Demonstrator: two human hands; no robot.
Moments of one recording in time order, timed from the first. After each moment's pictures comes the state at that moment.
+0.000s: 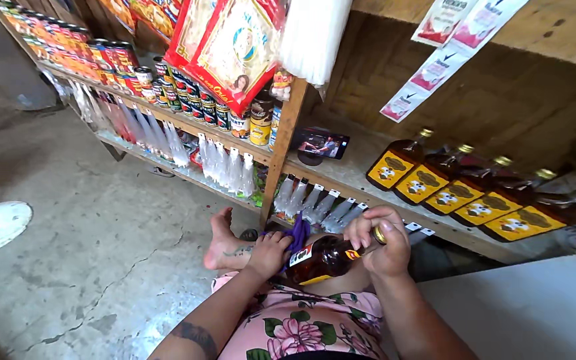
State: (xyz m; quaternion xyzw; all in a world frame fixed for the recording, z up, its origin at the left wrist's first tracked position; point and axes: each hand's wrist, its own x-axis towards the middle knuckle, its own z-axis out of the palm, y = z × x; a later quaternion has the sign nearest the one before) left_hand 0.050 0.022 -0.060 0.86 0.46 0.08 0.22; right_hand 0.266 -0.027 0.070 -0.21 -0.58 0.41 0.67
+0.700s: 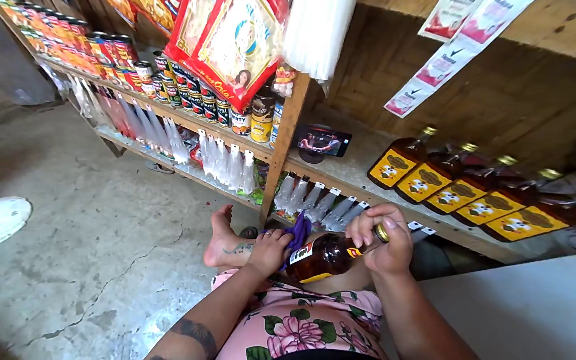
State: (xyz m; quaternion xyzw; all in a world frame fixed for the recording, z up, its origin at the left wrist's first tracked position) left_hand 0.050 0.023 -0.062 0.85 0.46 0.09 0.22; right_hand 0.265 -0.026 0.072 -0.21 -0.57 0.42 0.68
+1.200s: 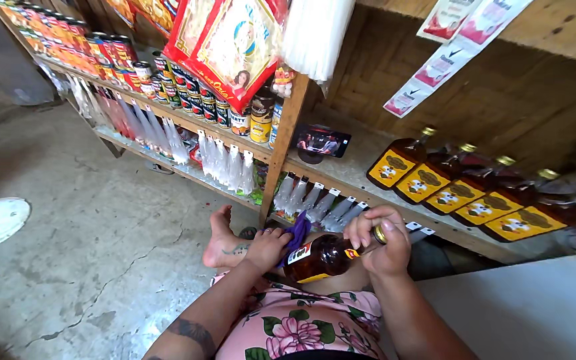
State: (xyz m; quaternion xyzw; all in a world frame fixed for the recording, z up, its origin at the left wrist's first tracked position) left_hand 0.046 0.033 -0.047 0.87 0.44 0.05 0.21; right_hand 0.264 -0.026 0.070 -0.20 -0.57 0.41 0.68
